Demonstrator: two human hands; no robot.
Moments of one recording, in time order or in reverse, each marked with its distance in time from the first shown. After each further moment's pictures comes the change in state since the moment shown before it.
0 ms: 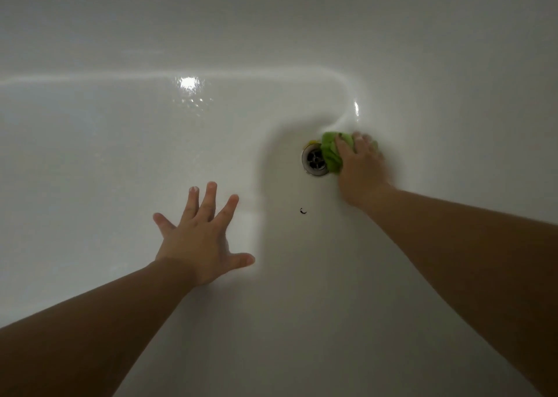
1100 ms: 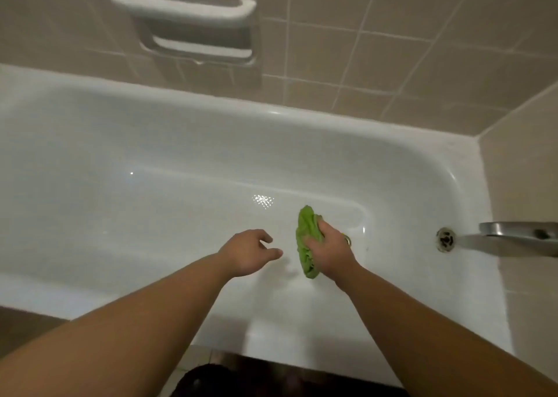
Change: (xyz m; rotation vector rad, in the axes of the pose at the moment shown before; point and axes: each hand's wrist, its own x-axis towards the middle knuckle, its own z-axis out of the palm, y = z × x) left_hand -0.379 -0.019 -0.318 -0.774 0.087 -0.221; right_hand -0.324 -0.191 -0.397 1.000 -0.293 -0.150
